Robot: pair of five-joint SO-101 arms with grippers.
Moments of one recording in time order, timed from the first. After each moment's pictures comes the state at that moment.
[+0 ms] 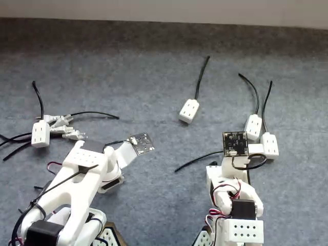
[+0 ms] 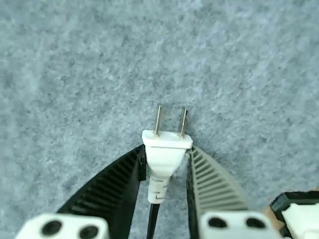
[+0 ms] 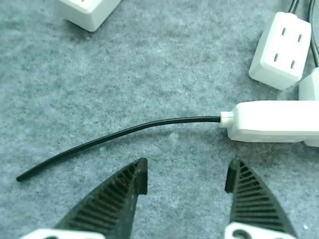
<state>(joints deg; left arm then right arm) 6.0 -26.7 64.6 61.2 -46.6 -0.1 -96.1 94.9 59.5 7.8</state>
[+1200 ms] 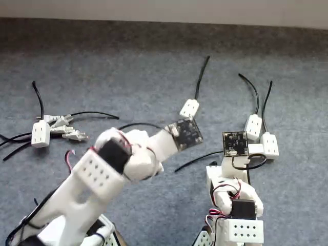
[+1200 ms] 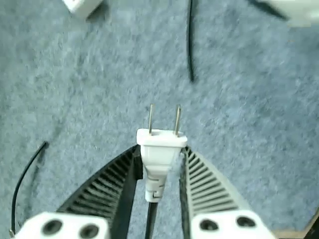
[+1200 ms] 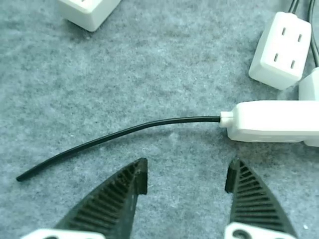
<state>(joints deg) 35.9 -44.0 36.2 80.7 -24.0 -0.1 -96.1 95.0 59.4 7.8</state>
